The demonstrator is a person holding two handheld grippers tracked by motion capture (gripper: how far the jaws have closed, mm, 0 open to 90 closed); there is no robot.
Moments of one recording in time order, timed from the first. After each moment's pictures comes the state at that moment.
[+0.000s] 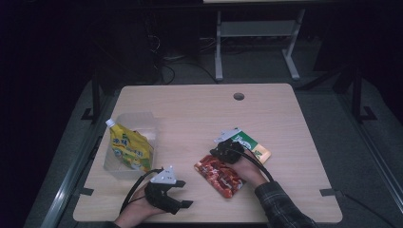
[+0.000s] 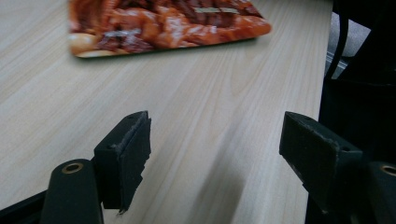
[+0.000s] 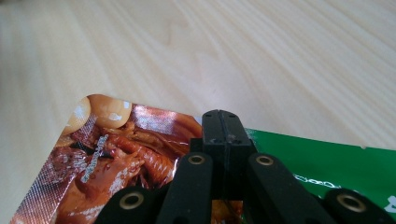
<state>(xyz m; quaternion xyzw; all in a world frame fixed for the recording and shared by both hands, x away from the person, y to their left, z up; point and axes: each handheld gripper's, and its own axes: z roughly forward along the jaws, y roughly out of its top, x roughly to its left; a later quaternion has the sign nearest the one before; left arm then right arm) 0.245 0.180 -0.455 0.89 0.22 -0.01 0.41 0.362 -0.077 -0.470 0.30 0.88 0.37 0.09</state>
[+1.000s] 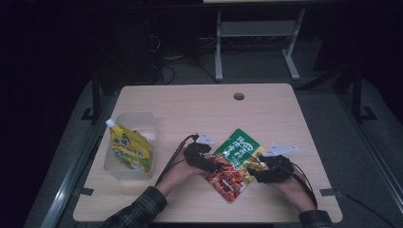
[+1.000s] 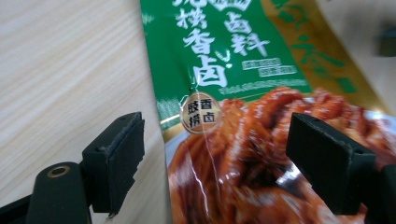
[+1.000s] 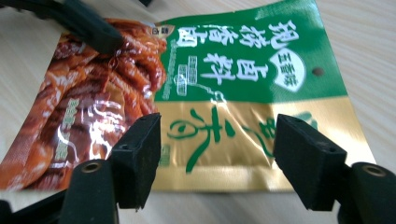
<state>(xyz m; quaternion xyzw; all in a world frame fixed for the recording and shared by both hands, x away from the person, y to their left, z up) 0.357 0.075 -0.466 0.88 0.27 0.04 0.38 0.286 -0.201 -0.449 0.39 0.83 0.37 0.13</state>
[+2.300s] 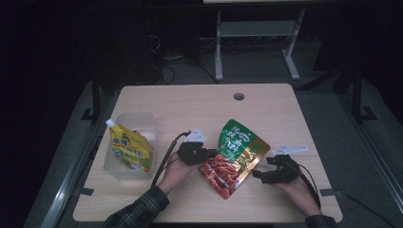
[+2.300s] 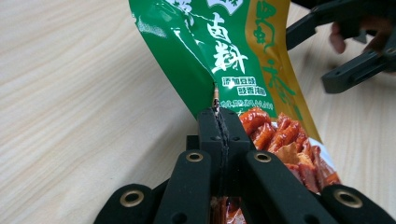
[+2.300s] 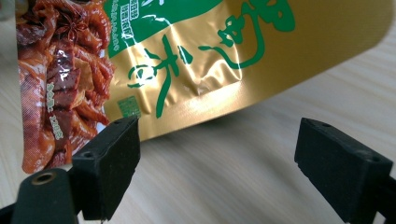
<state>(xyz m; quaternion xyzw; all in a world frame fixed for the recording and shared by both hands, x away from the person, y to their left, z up) 0.342 0.100 -0.431 0.85 0.26 0.04 0.46 0.291 -0.218 -0.459 0.45 0.80 0.40 0.07</state>
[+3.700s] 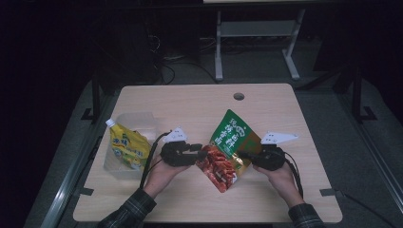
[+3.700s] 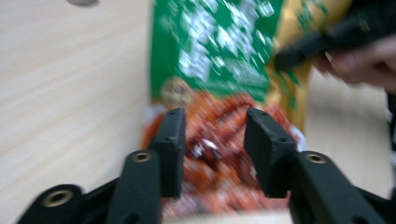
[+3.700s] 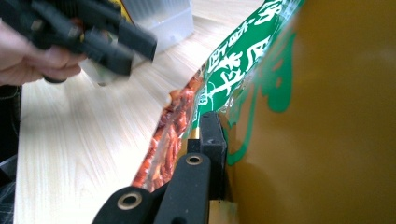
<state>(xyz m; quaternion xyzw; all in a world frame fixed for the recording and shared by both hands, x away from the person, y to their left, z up) 0.321 0.139 -0.413 0.83 0.28 0.04 0.48 0.313 -0.182 -0.426 0.33 0.79 0.52 0.06</state>
